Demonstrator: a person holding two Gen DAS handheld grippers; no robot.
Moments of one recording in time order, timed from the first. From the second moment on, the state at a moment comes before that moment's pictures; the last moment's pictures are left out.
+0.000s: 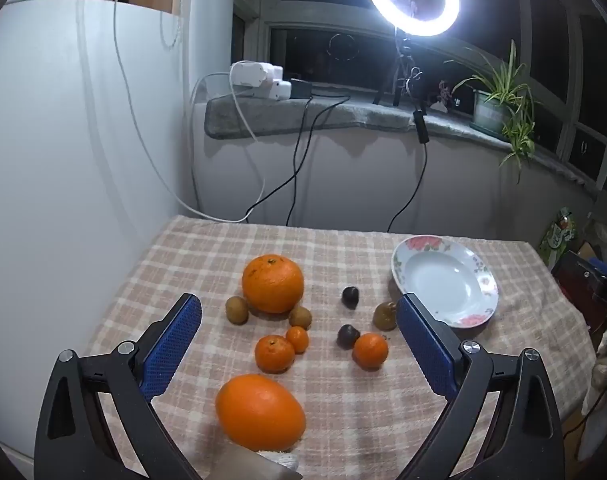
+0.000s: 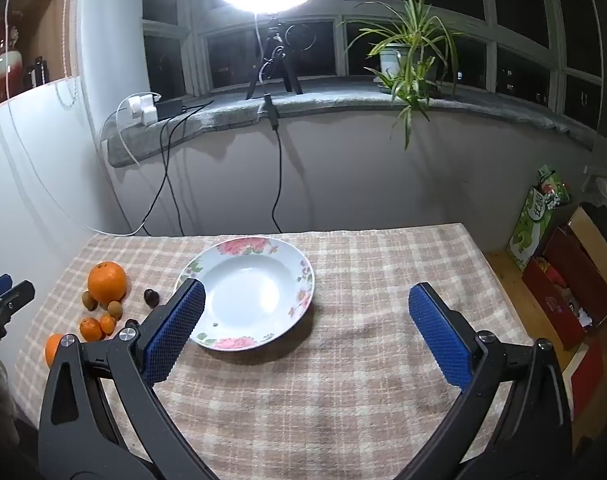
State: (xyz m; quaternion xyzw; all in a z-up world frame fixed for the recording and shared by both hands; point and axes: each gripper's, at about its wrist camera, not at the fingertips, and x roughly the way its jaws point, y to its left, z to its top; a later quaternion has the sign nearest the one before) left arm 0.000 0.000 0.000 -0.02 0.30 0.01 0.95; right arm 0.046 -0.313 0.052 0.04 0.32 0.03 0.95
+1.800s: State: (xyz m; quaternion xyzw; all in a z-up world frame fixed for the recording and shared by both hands) left arm 0.000 0.011 -0.007 -0.06 0.31 0.01 0.95; right arm 0.044 -0.295 0.059 0.03 0.32 0.00 0.95
